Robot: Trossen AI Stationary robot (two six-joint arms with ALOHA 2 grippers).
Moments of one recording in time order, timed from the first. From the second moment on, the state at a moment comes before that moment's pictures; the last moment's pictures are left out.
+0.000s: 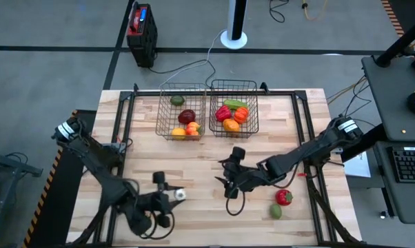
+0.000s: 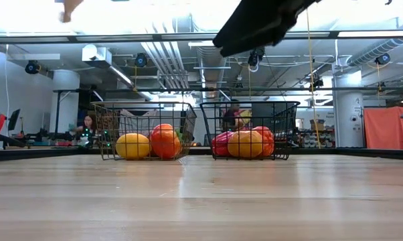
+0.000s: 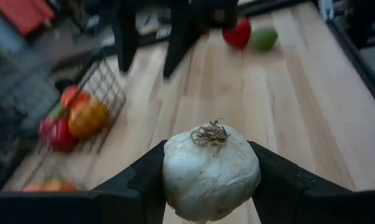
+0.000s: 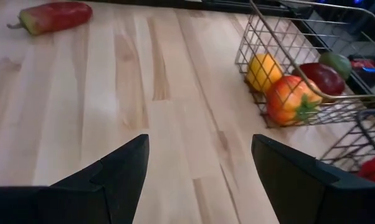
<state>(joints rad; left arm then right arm) -0.86 1.51 1.03 -0.38 -0.98 -0.44 0.41 1.64 1.10 -0.14 0.60 0.23</state>
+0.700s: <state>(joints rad) -0.63 1.51 0.57 1.15 -0.66 0.15 0.49 1.72 1.03 0.33 0.60 0.13</state>
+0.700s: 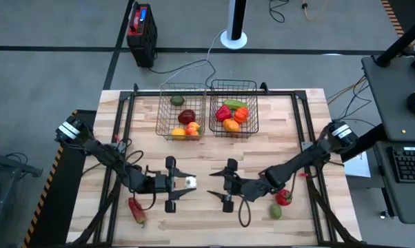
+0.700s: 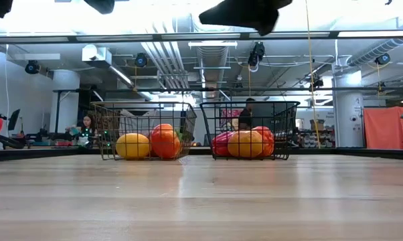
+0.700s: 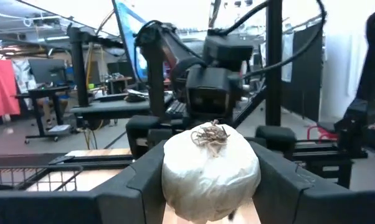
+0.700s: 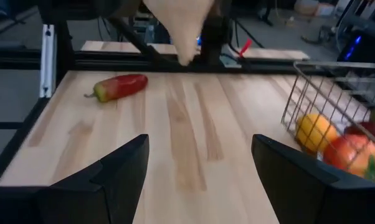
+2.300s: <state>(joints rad) -0.61 1.60 0.67 1.08 -0.70 0.14 0.45 1.81 1.20 0.36 0.52 0.01</state>
